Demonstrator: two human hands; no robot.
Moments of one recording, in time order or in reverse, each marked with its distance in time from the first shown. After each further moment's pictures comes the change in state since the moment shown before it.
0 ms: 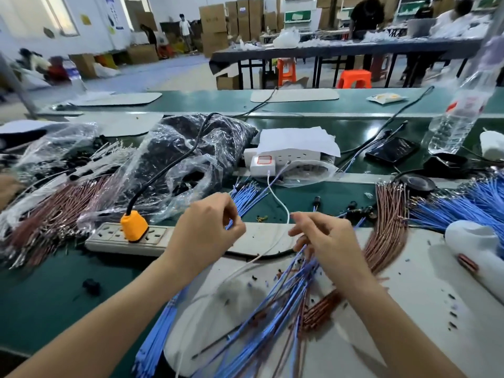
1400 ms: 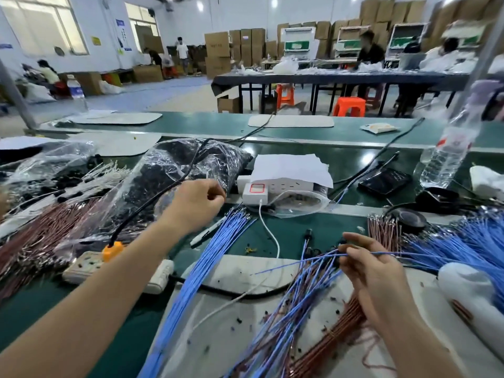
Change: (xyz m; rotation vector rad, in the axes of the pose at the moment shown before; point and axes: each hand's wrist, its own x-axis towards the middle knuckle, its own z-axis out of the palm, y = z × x) left_hand 0.096 -0.042 0.005 -0.020 -0.068 -0.186; right_hand 0.021 0.010 -0.057 0.637 0.258 0.260
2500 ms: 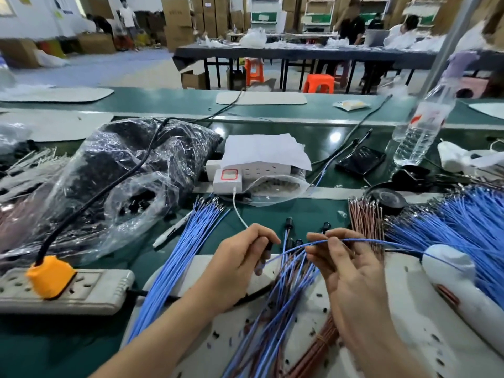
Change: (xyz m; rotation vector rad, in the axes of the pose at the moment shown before) left_hand -0.068 0.046 0.098 -0.744 -0.295 0.179; right_hand -0.011 0.022 0.017 0.064 0.084 -0.223
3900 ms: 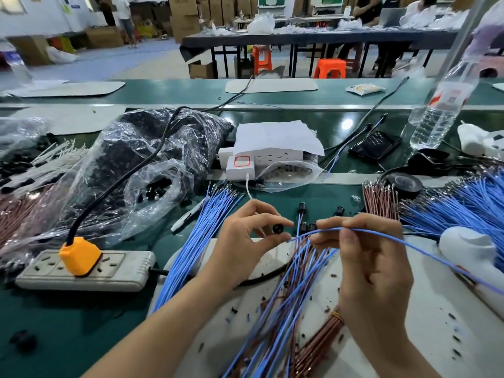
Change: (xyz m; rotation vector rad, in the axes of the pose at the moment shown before) left_hand -0.001 0.011 -0.008 0.126 0.142 0.138; right_hand -0.032 -0.005 0.009 -0.410 -0.248 -0.688
